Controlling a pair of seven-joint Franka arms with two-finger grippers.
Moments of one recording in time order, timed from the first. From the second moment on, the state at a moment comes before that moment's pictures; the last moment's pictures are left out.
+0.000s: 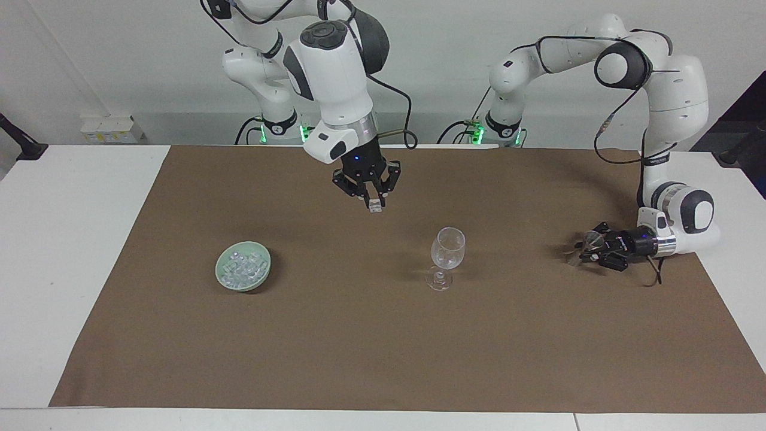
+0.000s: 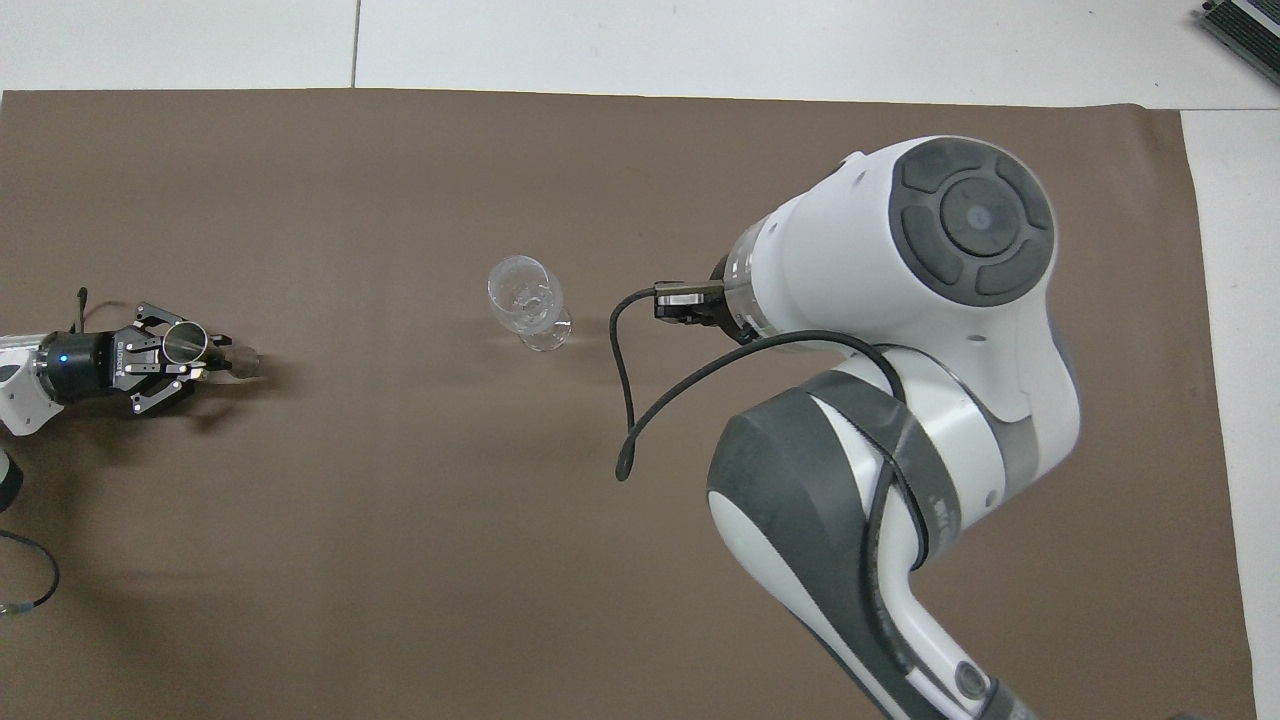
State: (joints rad) left arm 0.66 0.78 -0.17 -1.65 -1.09 1.38 2.40; right arm 0.18 0.26 0.36 -1.49 0.03 1.98 0.56
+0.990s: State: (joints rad) left arm 0.70 0.61 -0.18 -1.49 -0.87 1.36 2.19; right arm 0.25 0.51 0.52 -1.27 -0.20 2.12 0.88
